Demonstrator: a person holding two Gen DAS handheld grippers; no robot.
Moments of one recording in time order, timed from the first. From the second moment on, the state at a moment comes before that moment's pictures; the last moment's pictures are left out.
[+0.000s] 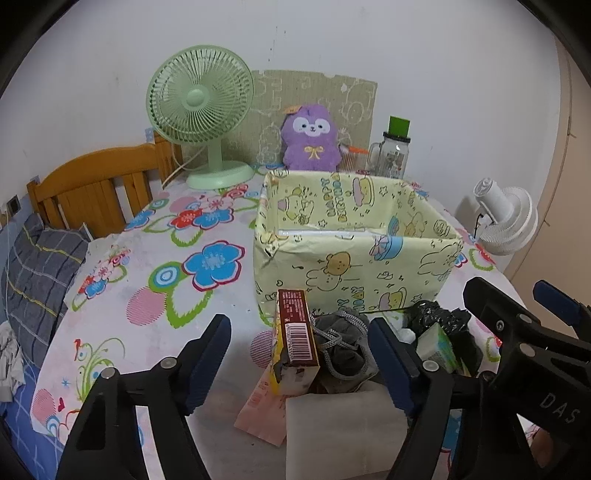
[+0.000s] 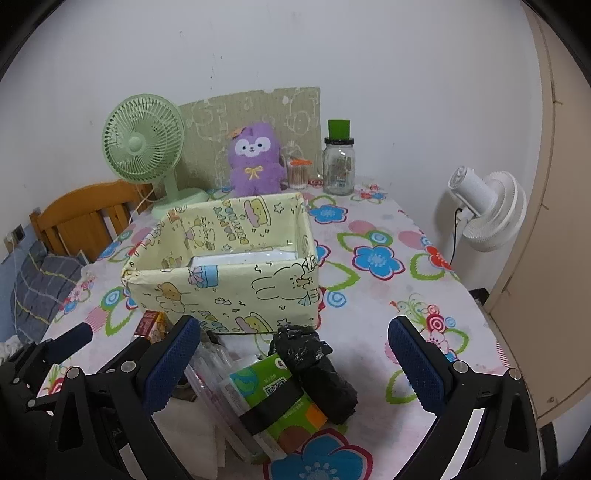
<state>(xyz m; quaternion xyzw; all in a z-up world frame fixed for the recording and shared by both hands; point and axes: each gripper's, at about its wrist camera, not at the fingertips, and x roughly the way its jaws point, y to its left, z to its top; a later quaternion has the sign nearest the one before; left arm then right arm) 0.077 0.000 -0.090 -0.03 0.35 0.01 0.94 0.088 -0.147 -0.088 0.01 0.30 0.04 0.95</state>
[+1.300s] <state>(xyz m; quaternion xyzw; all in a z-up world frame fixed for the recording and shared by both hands) 0.085 -0.012 -0.104 -0.02 0.37 -0.01 0.93 0.107 -0.137 -0.114 0.03 0.35 0.07 0.93</state>
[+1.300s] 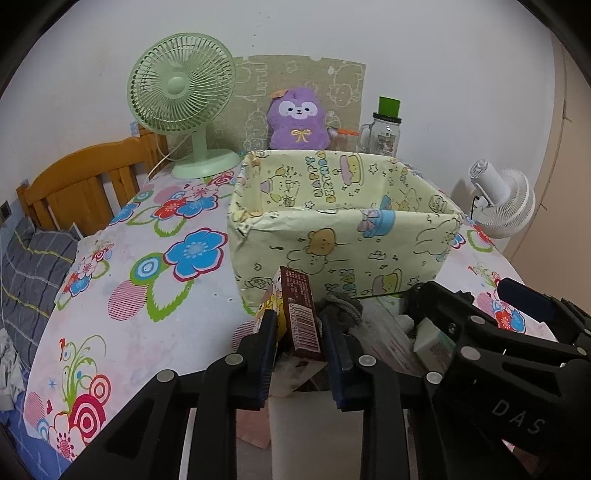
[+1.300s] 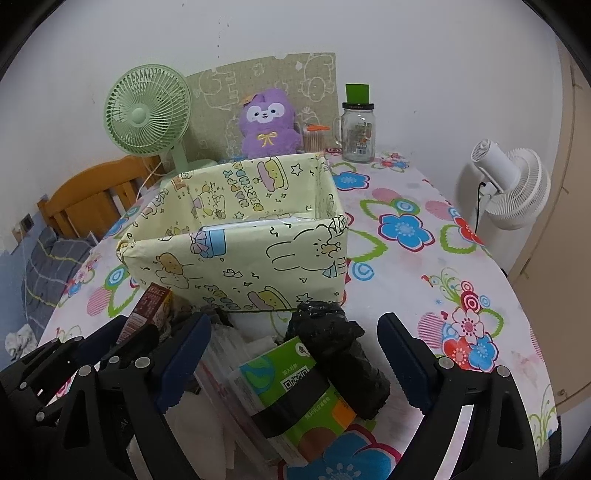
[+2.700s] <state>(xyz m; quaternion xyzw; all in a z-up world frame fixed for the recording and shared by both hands) 0.089 0.007 -0.129 -0.03 0.40 -0.01 0.92 0.124 -0.084 -0.140 0.02 0.41 0.16 0.90</state>
